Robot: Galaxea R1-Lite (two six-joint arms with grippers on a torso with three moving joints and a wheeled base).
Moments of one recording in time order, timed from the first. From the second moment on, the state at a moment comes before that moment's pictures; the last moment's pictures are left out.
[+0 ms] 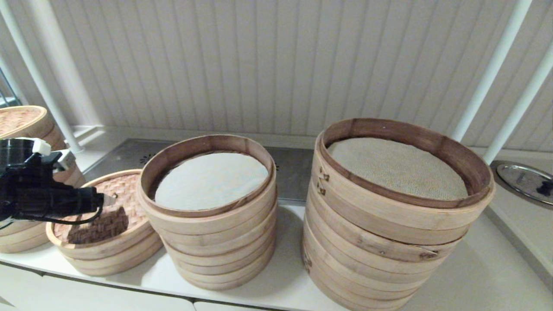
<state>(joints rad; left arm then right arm) 0.24 1.78 -0.93 -0.12 -0.07 0.01 0.00 0.01 0.00 0.00 -0.01 0.05</state>
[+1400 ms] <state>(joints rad) 0.18 1.89 -1.02 -0.19 0.00 -0.07 0.00 0.01 0.00 0.00 -0.01 0.05</state>
